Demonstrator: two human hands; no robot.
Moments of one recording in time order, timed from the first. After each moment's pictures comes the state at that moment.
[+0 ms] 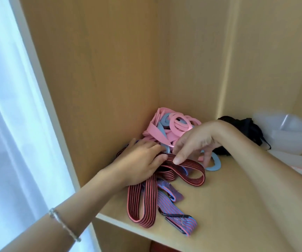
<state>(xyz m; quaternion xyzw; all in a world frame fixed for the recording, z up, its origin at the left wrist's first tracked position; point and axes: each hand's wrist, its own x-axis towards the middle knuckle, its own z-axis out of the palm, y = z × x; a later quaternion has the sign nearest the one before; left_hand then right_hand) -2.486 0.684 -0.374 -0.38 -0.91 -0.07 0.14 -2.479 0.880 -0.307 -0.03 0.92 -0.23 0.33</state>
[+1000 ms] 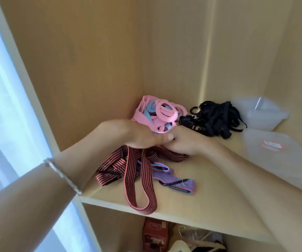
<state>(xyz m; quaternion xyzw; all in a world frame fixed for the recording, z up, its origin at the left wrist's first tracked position) -2.468 0.718 -0.318 -0.33 -0.93 -0.05 -0.13 -2.463 0.881 -0.382 -0.12 0.96 -0.23 -0.05</state>
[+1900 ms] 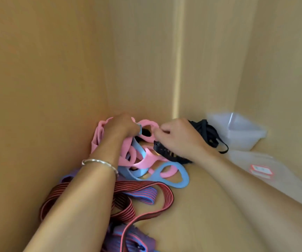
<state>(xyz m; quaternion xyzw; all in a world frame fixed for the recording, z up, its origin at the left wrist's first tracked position) -2.638 0.811 -0.330 -0.21 -0.96 -0.19 0.03 -2.499 0.925 -0.344 0.03 0.93 -0.25 -0.26</state>
